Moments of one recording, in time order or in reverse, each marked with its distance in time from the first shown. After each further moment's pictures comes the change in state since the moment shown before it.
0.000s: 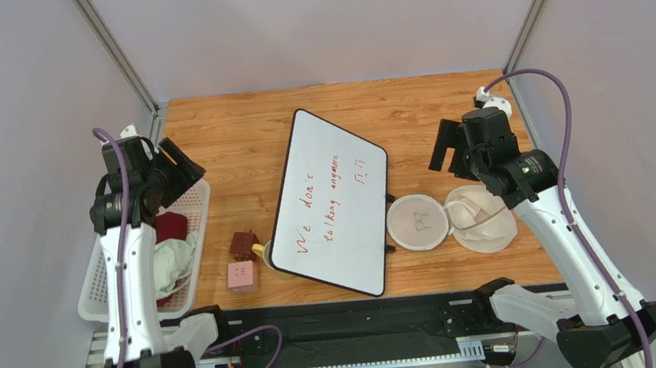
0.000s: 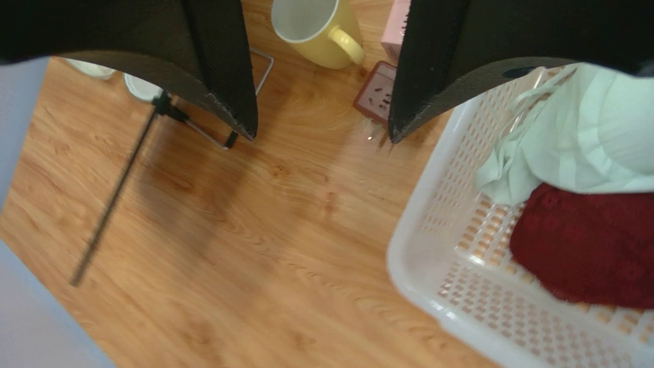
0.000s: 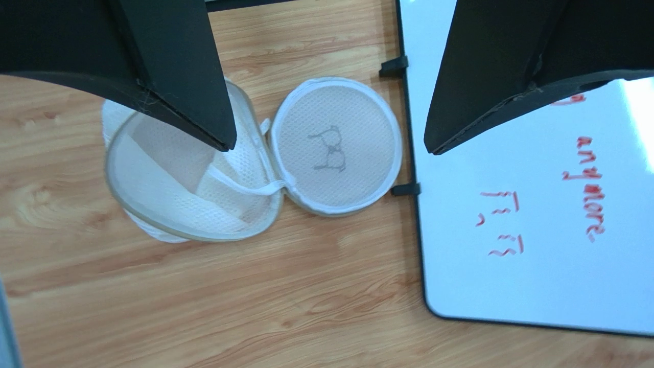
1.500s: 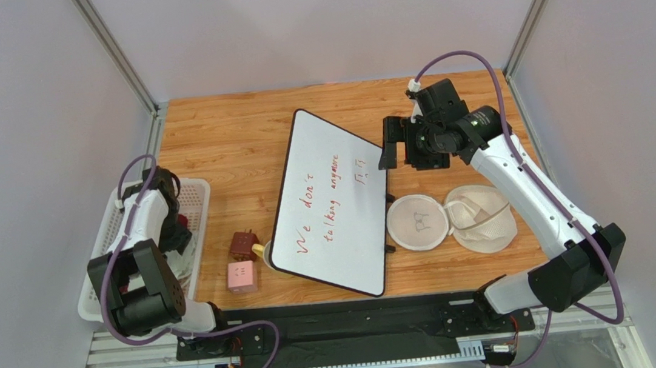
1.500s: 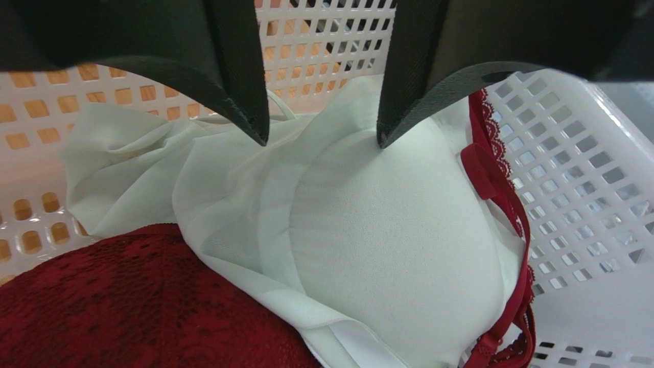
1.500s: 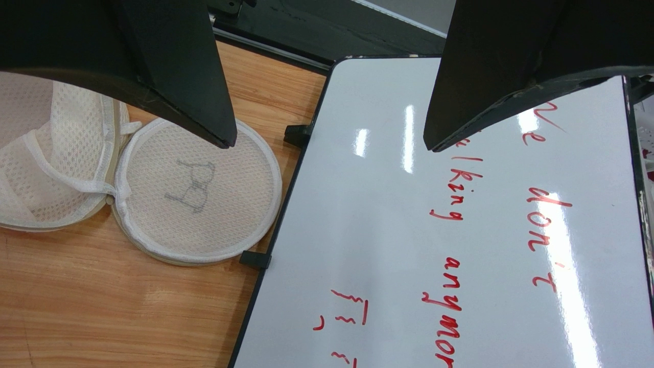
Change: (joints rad) left arm 0.183 0.443 -0.290 -0.132 -0.607 -0.100; right arm 0.123 0.357 0.246 -0.073 -0.439 -0.074
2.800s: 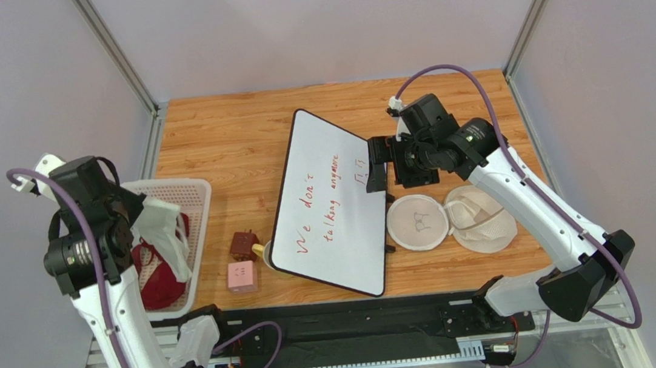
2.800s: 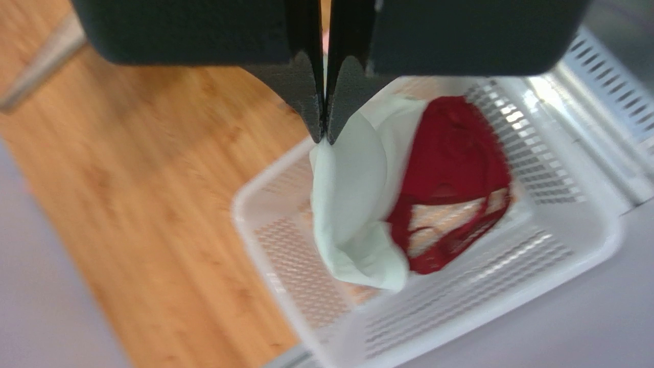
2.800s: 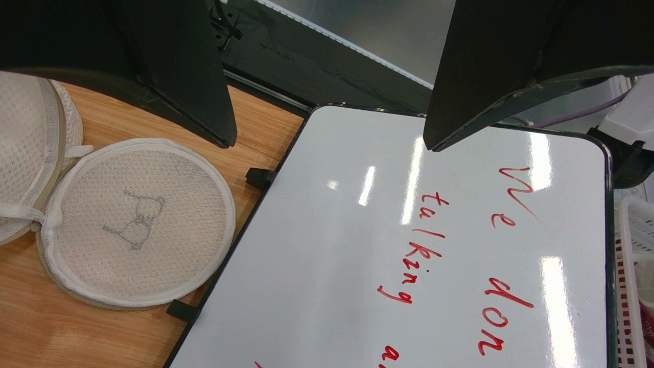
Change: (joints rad) left arm 0.002 -0.509 0.610 -0.265 0.190 -0.014; right arm 0.156 -0.054 -0.005 -0.063 -0.025 0.026
